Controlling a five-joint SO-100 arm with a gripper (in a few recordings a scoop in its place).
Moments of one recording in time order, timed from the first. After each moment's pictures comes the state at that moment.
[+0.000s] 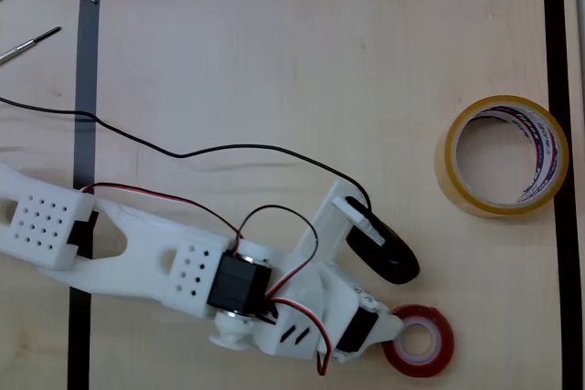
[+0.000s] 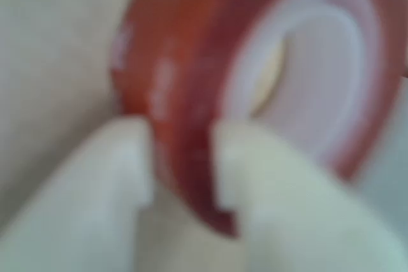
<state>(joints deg) 16.5 5.6 -10.5 64.6 17.7</state>
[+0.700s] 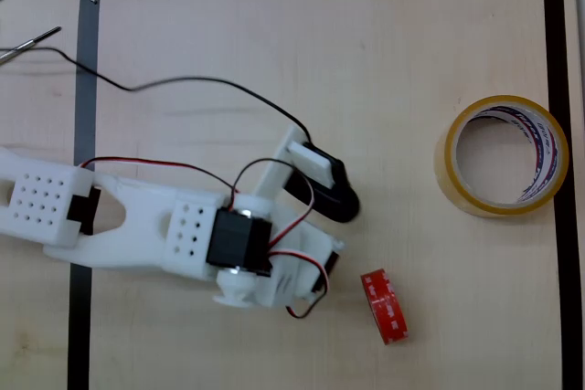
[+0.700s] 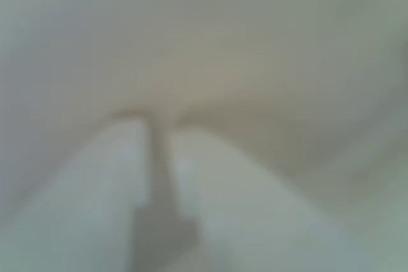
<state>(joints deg) 11.2 10.1 -12.1 97.2 17.6</state>
